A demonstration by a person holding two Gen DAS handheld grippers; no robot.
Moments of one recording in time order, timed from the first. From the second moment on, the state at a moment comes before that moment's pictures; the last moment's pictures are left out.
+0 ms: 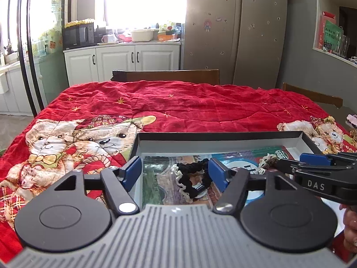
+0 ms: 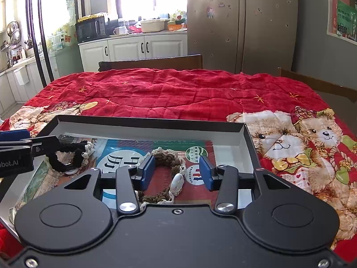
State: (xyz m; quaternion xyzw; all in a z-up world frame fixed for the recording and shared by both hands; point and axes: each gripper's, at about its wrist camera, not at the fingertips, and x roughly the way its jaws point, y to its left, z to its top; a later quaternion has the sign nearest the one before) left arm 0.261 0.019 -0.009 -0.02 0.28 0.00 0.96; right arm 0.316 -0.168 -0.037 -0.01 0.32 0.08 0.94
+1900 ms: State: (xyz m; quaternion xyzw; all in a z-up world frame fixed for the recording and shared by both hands) left arm 0.086 0.035 0.025 0.08 0.25 -0.03 0.96; right arm 0.124 -0.184 0.023 -0.06 0.27 0.15 0.95
